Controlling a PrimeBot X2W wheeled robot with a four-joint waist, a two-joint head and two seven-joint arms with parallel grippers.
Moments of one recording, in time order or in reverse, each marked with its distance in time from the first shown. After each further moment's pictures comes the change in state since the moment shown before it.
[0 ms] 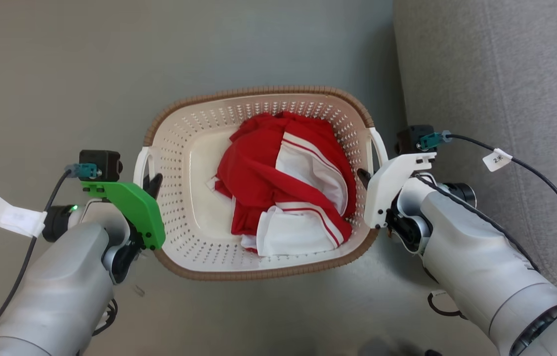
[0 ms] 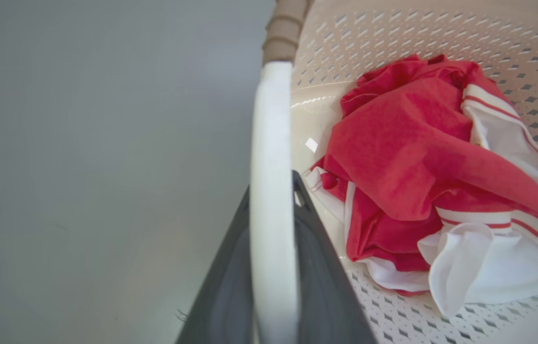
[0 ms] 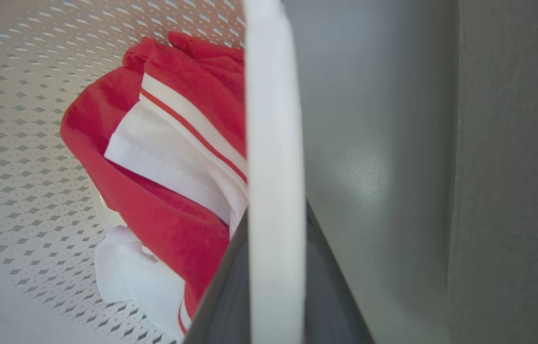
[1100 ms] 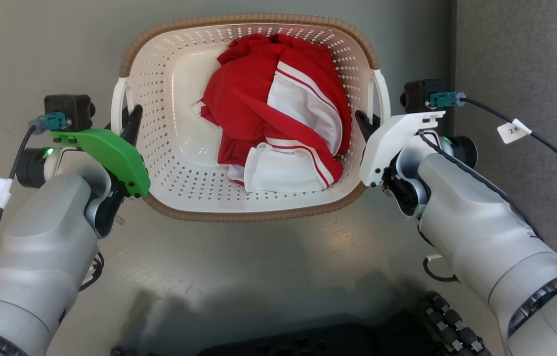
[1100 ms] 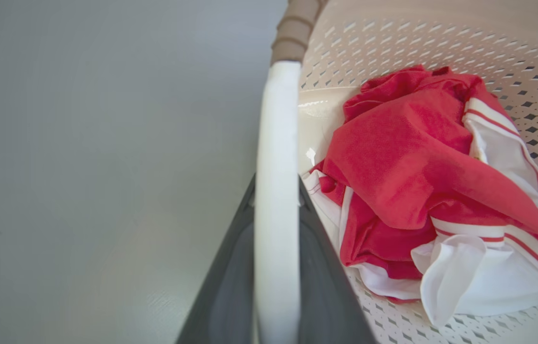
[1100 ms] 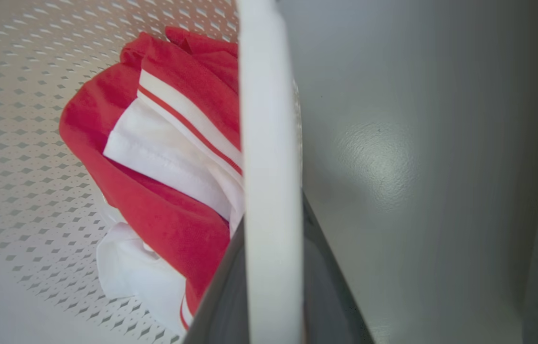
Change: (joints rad) left arm -0.146 0.009 0.016 0.033 0.015 -0.005 -0.135; right arm -0.111 0.002 0.009 -0.009 0.010 -0.015 -0.152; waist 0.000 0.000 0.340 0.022
